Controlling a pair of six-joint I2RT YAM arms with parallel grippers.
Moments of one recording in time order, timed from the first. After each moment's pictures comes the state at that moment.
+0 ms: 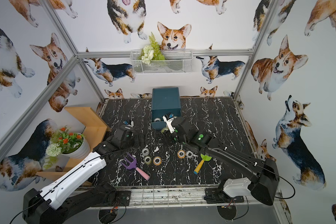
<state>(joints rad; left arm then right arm) -0.53 1.04 0.82 -0.58 -0.23 -0.53 0.82 1.29 1.20 -0.48 0.07 0.28</state>
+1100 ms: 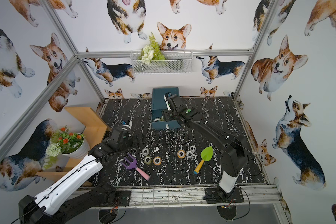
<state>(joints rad) -0.53 0.97 0.82 -0.61 -0.20 -0.51 0.65 1.70 1.61 -0.58 0.13 0.22</state>
